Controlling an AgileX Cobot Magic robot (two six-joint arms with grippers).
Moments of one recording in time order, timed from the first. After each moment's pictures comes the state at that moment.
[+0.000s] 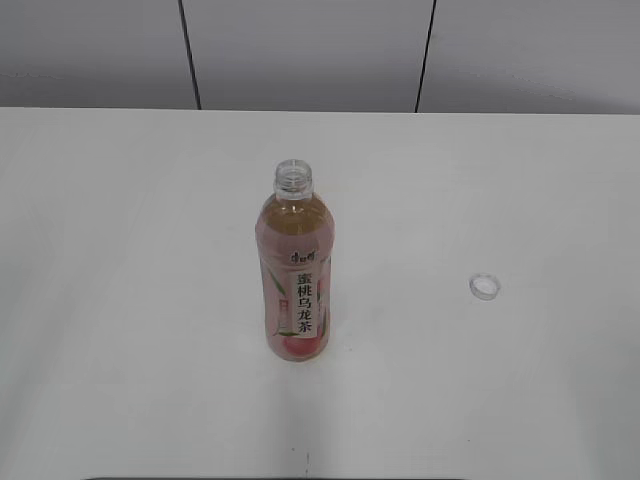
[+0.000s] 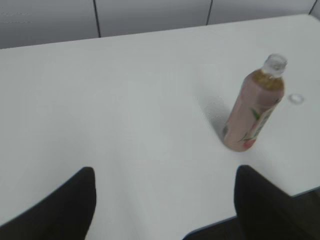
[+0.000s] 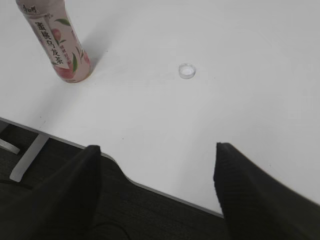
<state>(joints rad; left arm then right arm) -0.25 0.25 -0.75 0.00 1.09 -0.01 0.30 0.01 -0.51 0.14 1.11 -0.15</state>
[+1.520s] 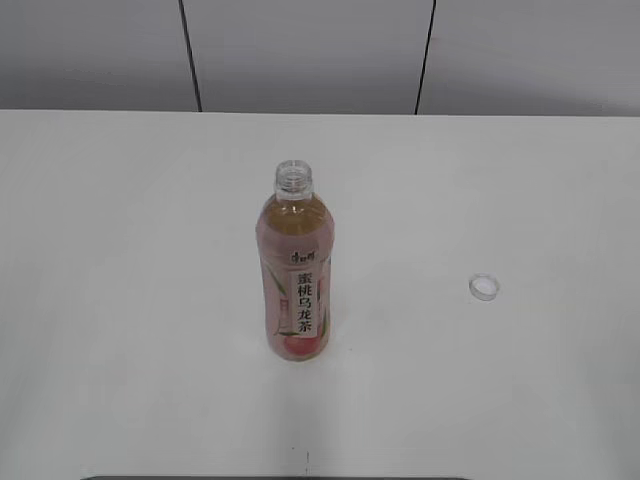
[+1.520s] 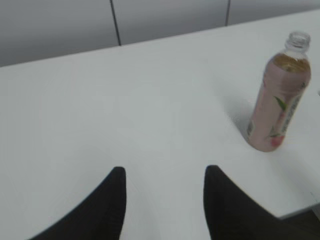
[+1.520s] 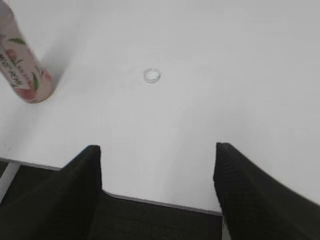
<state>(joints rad) -0.07 0.01 -0.57 -0.11 1.03 0.16 0.12 0.00 -0.50 0.14 1.11 -0.15</state>
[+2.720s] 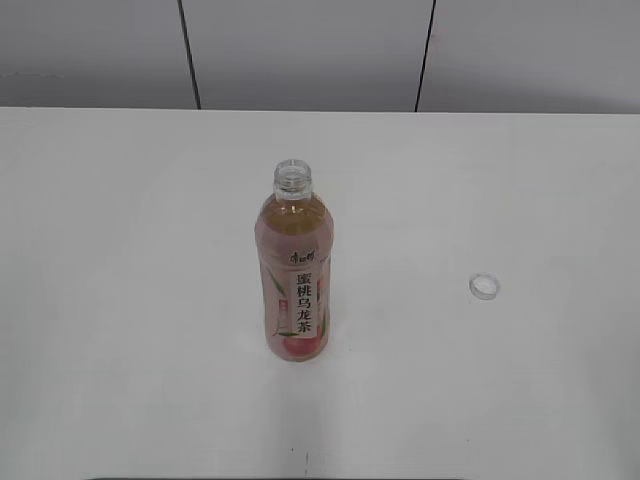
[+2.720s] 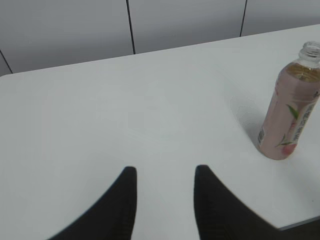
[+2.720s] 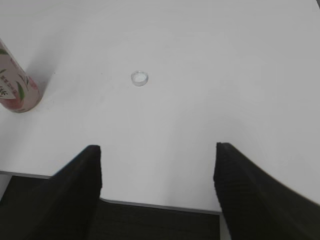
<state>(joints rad) -0.05 -0.01 -0.57 -0.11 1.03 0.16 0.05 -0.01 -0.50 0.15 1.11 -0.15</state>
